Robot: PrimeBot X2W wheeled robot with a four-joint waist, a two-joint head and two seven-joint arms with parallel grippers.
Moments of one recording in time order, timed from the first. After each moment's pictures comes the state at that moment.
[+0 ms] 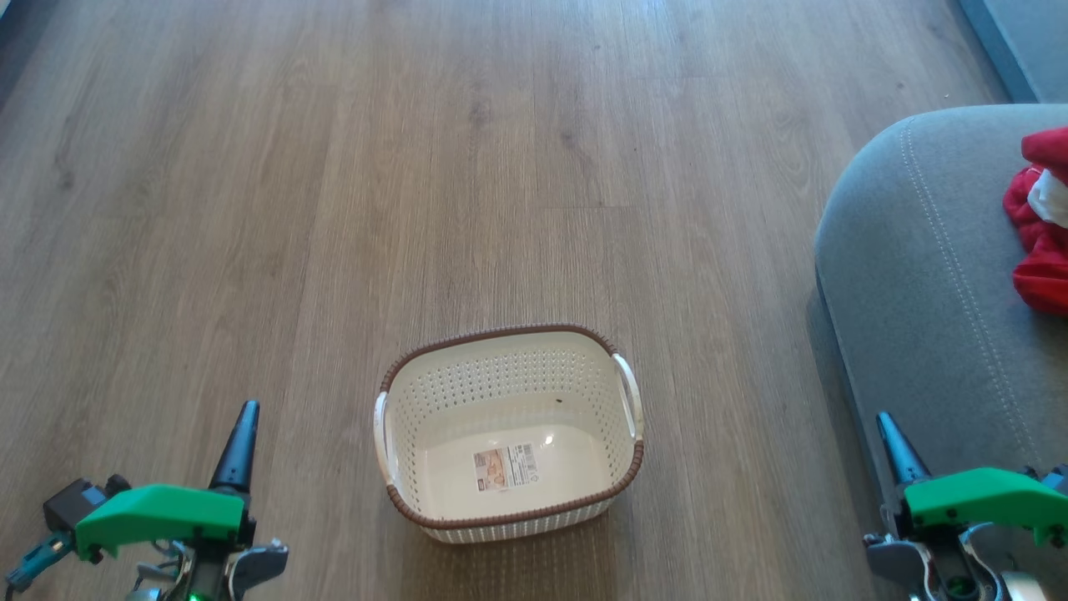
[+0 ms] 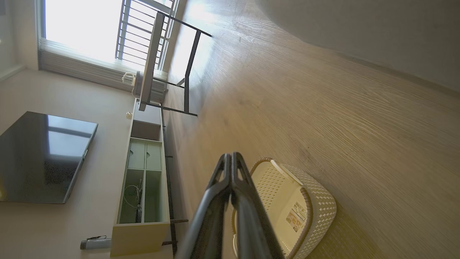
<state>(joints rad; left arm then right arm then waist) -0.02 0.09 0.02 0.31 -1.33 -0.12 0.03 -0.01 -0.04 -0.12 0.27 1.24 0.12 0.03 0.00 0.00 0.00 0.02</state>
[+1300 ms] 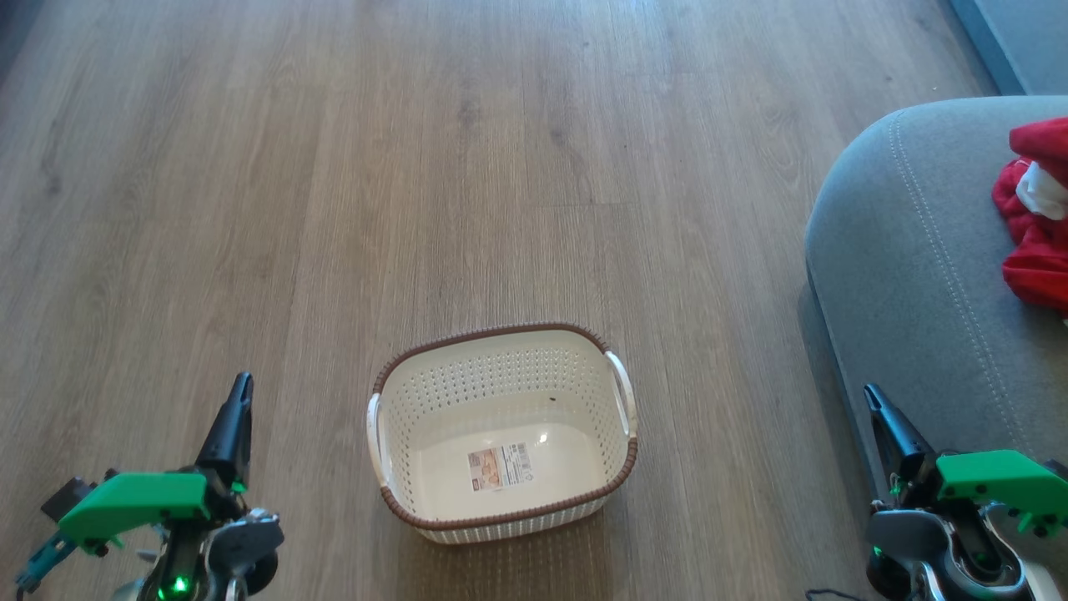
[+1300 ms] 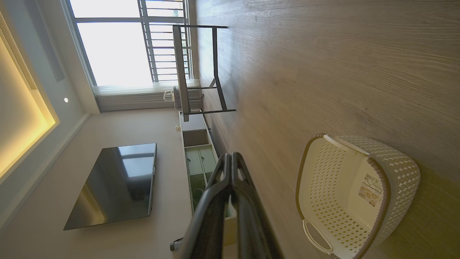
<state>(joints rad) -0.05 0.05 0.08 0.28 -1.60 -0.12 0.11 -0.06 -0.04 -0.13 0.28 1.60 0.12 0.11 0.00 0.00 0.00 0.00</state>
